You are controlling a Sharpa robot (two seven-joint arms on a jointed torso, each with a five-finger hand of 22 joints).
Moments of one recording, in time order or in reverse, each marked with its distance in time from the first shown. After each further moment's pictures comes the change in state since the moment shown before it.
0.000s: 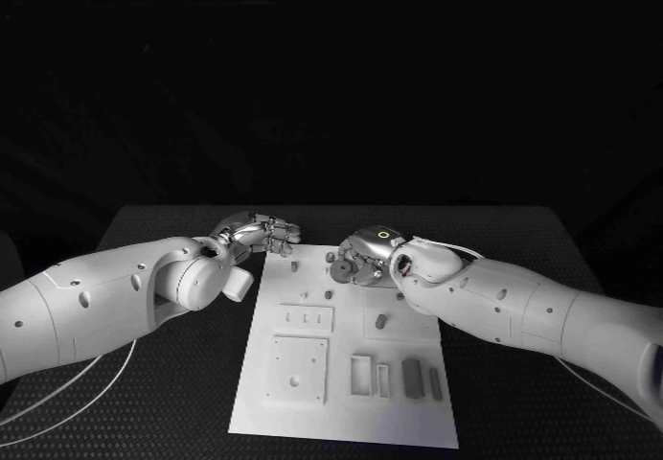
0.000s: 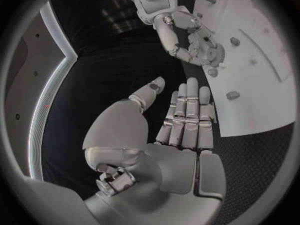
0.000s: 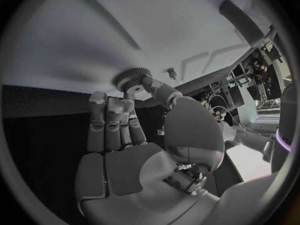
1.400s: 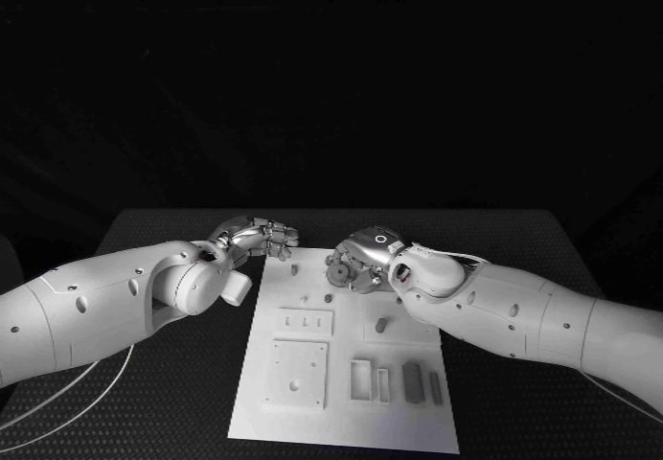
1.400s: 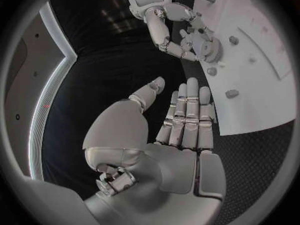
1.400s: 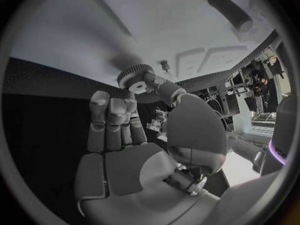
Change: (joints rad) left arm 0.000 -0.007 0.000 0.007 -0.002 -0.007 -0.001; left_hand 0.000 0.000 0.000 0.000 0.000 0.000 0.000 0.000 0.001 0.002 0.002 -0.004 0.001 -0.004 0.004 0.000 0.001 0.000 -0.004 0.004 0.000 0.000; right arm 0.004 -0.065 0.013 0.158 -0.142 -0.054 -0.092; right_hand -0.016 -0.041 0.048 0.068 0.010 0.051 -0.043 0.000 0.000 0.064 -0.025 -0.016 -0.009 0.046 -0.024 0.006 -0.013 0.004 0.048 -0.020 0.012 -0.012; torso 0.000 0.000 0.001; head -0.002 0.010
